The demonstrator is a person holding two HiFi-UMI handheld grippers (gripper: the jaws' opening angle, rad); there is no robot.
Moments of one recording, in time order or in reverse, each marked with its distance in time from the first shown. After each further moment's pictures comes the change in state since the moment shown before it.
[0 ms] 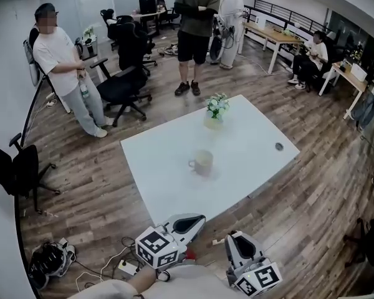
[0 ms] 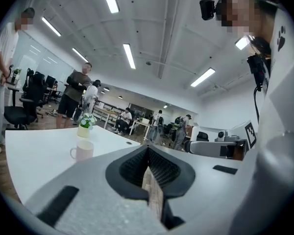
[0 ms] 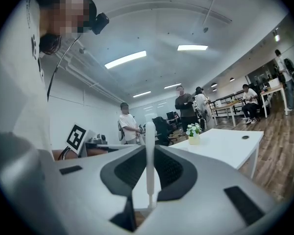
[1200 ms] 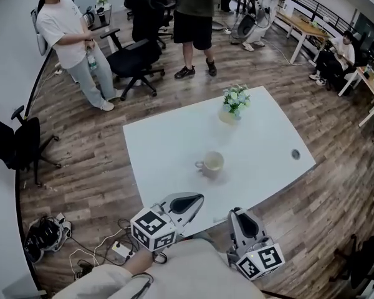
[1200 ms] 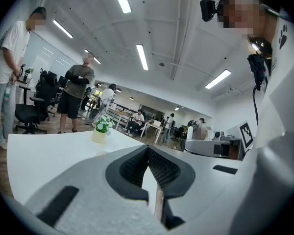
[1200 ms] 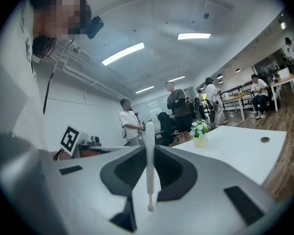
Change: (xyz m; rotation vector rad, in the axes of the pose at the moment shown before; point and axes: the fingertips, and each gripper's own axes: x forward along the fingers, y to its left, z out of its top) left arm 0.041 0.113 0.038 -0.054 -0.021 0.118; right arm 0.128 -0.065 0.026 0.027 0.054 0.077
